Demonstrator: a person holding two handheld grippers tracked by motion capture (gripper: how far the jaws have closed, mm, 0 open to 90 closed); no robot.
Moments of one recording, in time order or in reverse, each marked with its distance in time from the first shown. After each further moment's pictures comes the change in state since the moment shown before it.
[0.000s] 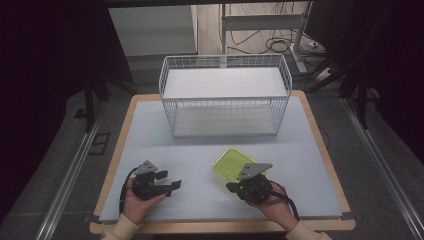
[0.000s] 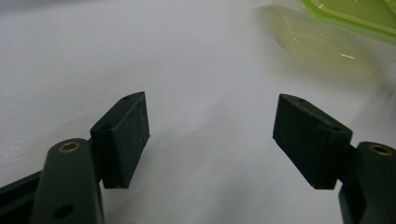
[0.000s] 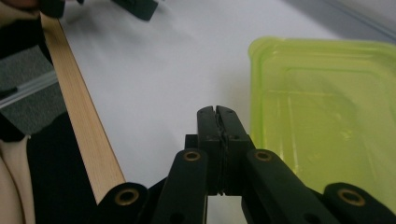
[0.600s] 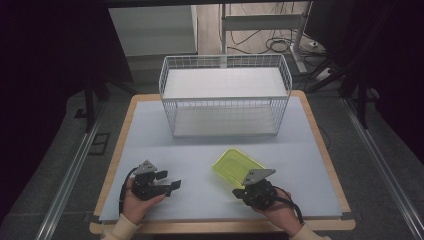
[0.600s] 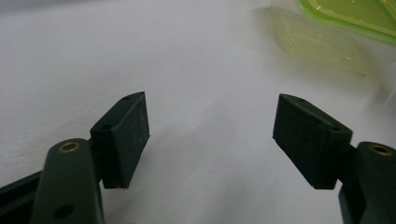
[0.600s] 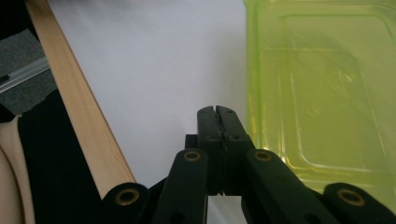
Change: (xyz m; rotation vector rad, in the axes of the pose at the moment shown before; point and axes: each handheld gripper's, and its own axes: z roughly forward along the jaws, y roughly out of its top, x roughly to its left) left arm 0.000 0.000 0.000 -0.003 -0.005 -0.001; right arm -0.002 -0.022 -0.003 0.068 -0.021 0.027
